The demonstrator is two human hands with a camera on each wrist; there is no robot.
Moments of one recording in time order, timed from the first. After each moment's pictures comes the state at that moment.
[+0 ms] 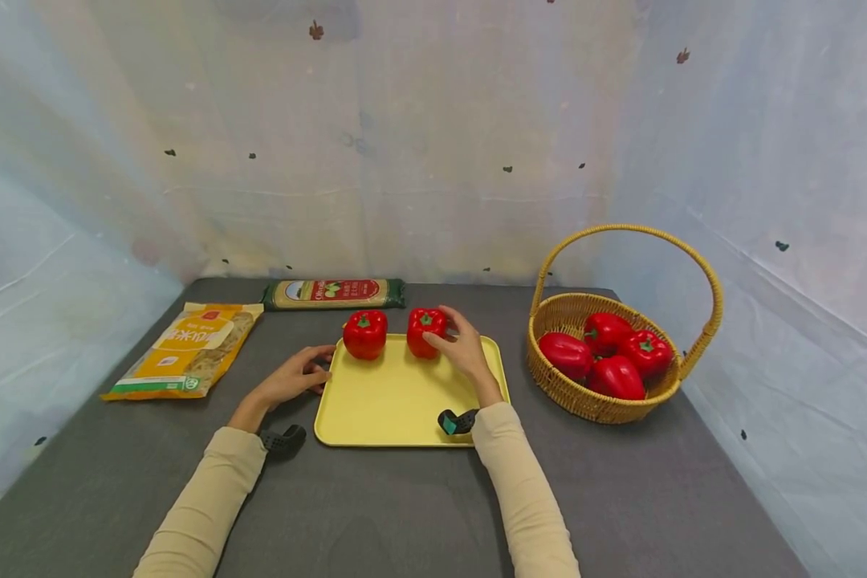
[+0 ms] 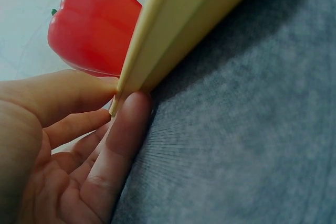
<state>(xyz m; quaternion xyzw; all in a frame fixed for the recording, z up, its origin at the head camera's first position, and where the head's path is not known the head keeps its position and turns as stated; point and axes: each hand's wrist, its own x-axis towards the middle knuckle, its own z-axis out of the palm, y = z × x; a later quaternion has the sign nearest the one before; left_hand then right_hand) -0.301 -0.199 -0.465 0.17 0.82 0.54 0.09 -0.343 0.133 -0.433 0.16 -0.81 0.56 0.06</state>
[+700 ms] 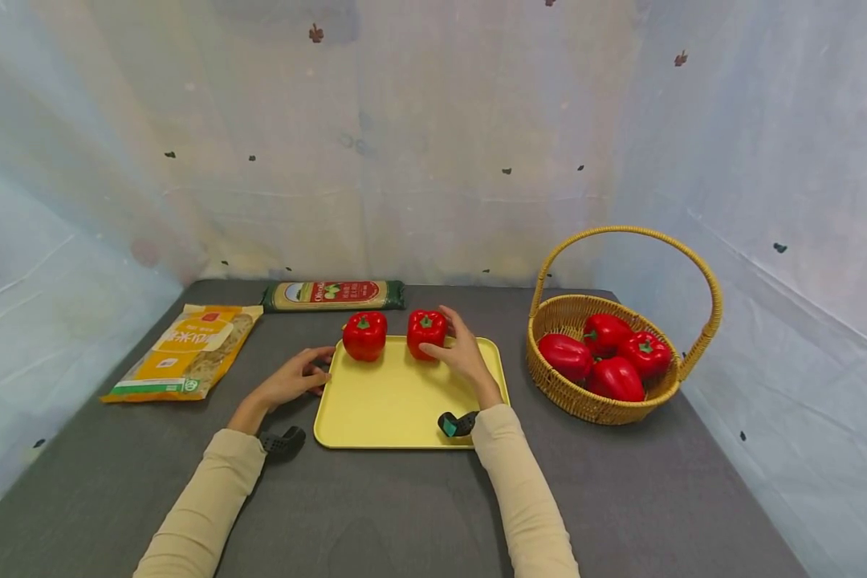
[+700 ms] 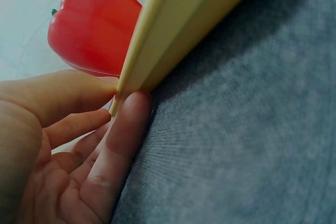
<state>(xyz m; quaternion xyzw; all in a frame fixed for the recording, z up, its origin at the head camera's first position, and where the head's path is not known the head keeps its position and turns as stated) -0.298 -0.197 -0.464 0.17 0.82 0.53 0.09 -0.343 0.133 -0.436 0.17 -0.81 0.56 0.02</state>
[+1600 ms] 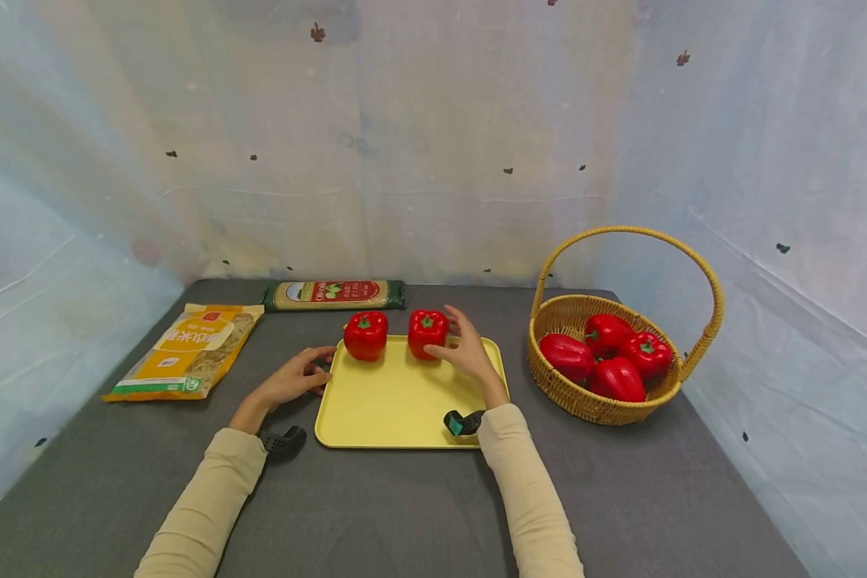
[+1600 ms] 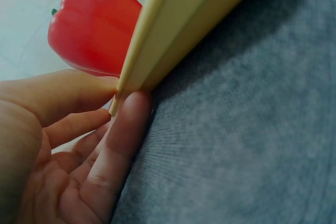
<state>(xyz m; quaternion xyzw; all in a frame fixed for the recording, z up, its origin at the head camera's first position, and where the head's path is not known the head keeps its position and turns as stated) -0.299 -0.197 -0.464 0.17 0.82 0.54 0.10 -0.319 0.138 -0.403 0.20 -0.80 0.57 -0.02</state>
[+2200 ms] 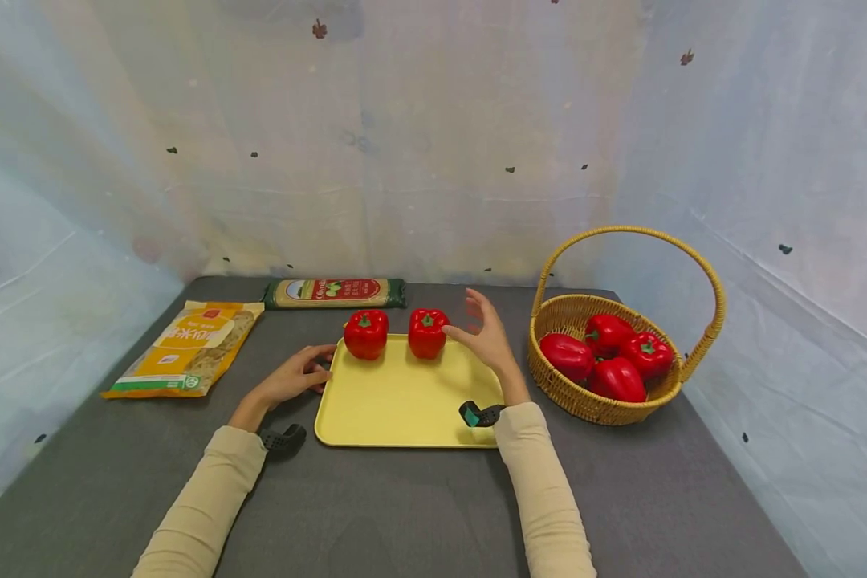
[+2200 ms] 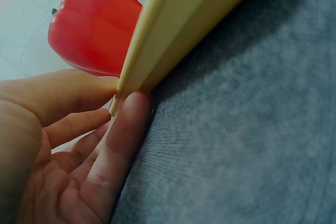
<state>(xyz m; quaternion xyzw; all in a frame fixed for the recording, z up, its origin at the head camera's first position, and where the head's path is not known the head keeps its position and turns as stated) -0.300 -0.198 -0.464 0.18 0.82 0.54 0.10 -0.317 0.165 -0.380 0.21 -0.78 0.59 0.05</state>
